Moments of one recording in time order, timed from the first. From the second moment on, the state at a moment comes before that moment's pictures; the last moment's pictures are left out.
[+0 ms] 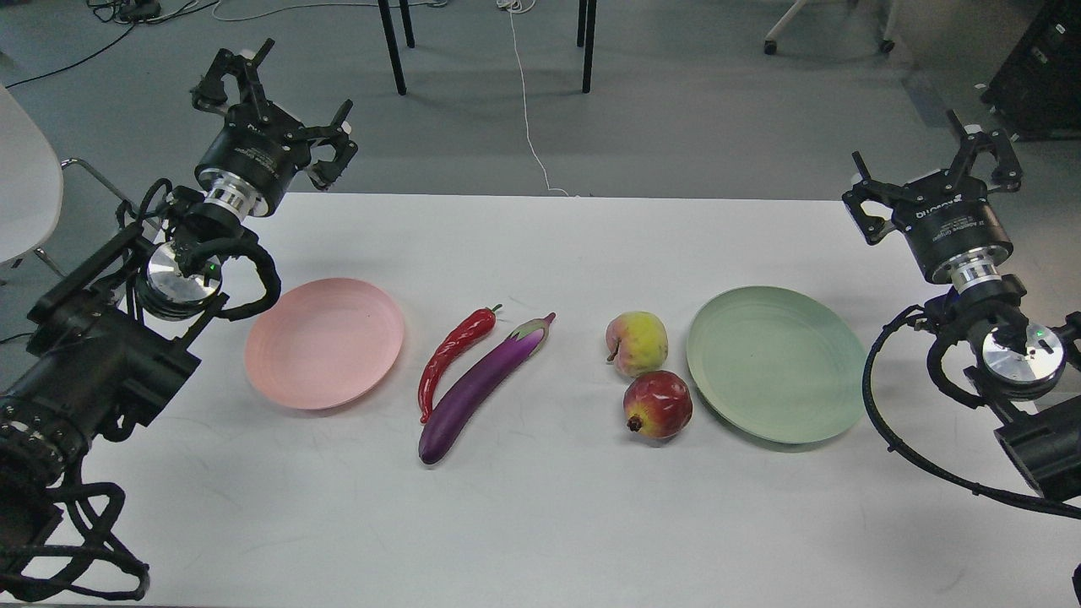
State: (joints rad) left arm -0.78 0.31 -0.89 -0.73 -0.19 -0.38 -0.18; right arm 0.58 -0.45 0.91 0.79 0.36 0.49 0.21
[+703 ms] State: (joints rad) left arm -0.79 0.32 -0.88 -0.73 -0.18 -0.38 -0.17; right arm 1.04 -0.64 0.38 0.87 -0.03 0.49 0.21
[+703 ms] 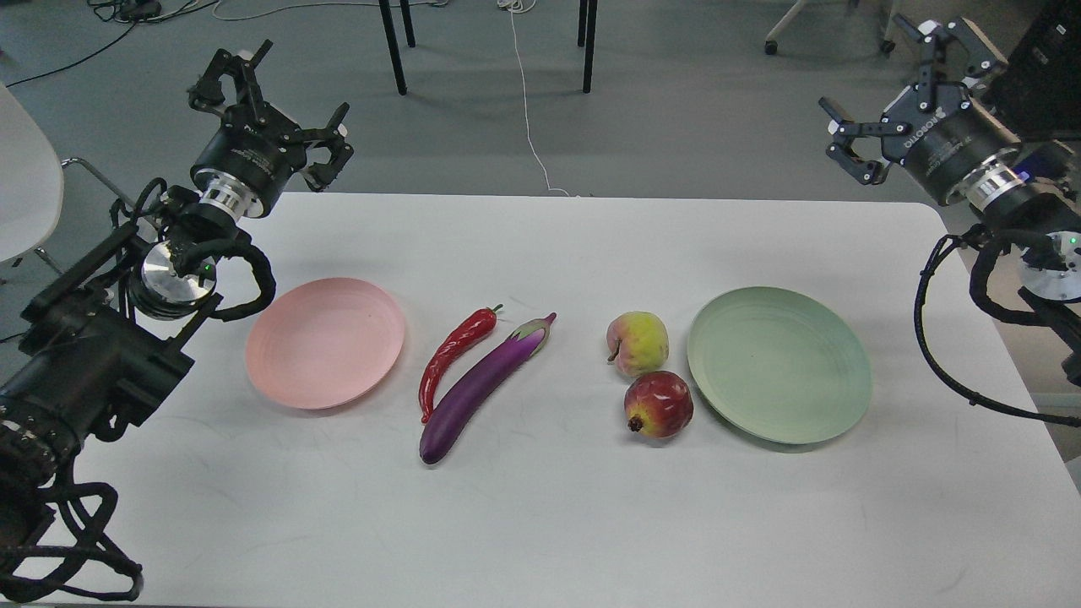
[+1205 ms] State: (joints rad) left arm -0.78 0.40 -0.87 -0.73 -0.18 -0.38 -0.17; right arm 1.57 -0.37 -0.39 0.92 -0.67 0.49 0.22
